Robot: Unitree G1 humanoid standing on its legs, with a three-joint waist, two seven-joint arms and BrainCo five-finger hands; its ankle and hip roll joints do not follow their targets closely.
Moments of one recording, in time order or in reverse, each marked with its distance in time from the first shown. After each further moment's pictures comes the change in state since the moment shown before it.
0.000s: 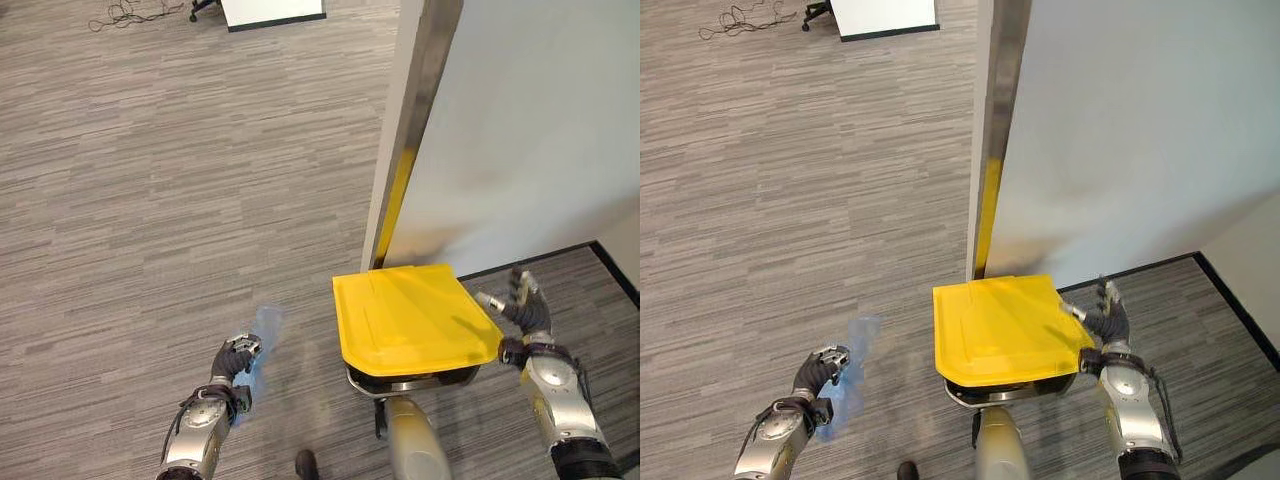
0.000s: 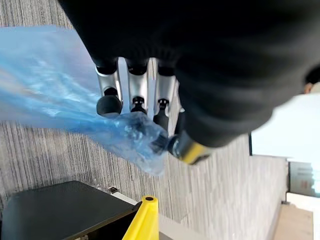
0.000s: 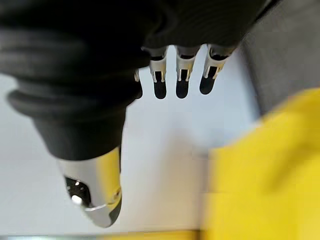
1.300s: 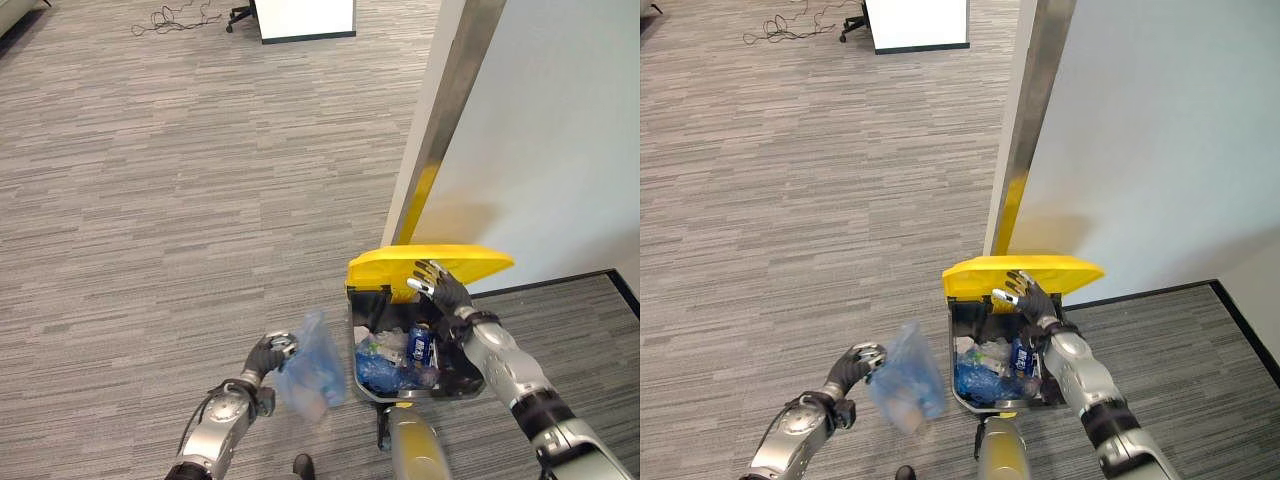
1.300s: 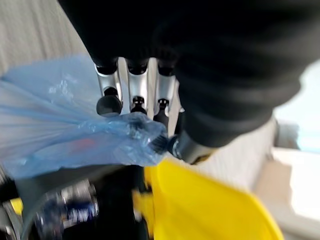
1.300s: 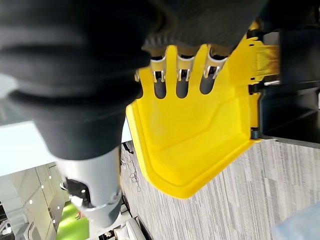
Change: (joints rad) left arm -0.049 0.033 -0.271 -0.169 -0.005 0.024 -0.128; right arm -0.378 -0.003 0.349 0.080 0.449 0.097 0.212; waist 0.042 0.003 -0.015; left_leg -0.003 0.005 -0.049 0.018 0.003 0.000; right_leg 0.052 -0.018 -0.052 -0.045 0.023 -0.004
